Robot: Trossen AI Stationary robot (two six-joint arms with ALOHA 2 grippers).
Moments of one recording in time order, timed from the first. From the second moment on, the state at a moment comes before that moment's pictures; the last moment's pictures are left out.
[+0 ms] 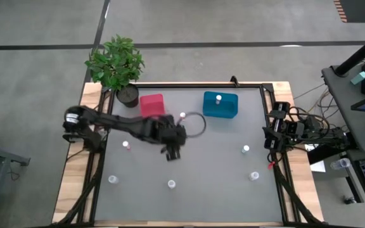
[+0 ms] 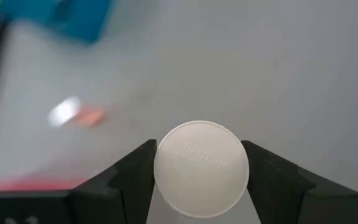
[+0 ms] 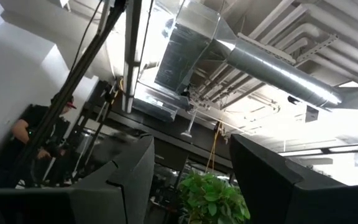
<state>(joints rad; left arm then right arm) -0.13 1.69 1.53 -0.92 -0.32 -0.24 0.02 0.03 0.09 0.61 -0.05 -0.45</state>
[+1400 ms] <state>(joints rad) 0.45 1.58 1.06 -0.58 -0.48 -0.58 0.02 0.03 0.09 0.61 -0.05 -0.44</state>
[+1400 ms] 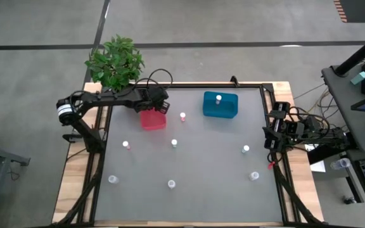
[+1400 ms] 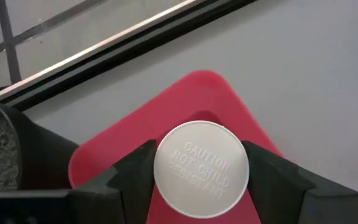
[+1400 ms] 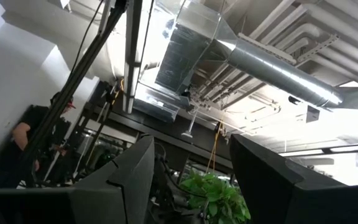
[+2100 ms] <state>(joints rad) 0.45 1.59 1.01 -0.45 -0.51 -0.63 0.02 0.03 0.09 0.62 -0.05 -0.45</state>
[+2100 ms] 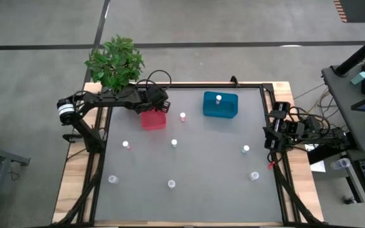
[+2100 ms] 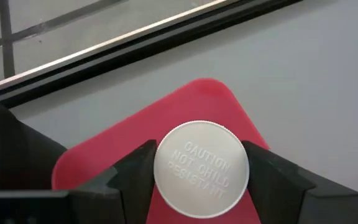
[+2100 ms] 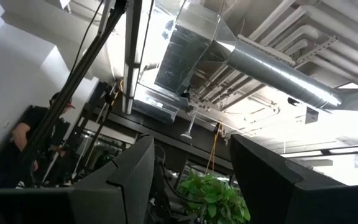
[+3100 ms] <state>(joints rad) 0.45 1.63 1.01 -0.46 -0.50 -0.58 0.02 0.03 0.09 0.62 -0.05 -0.45</state>
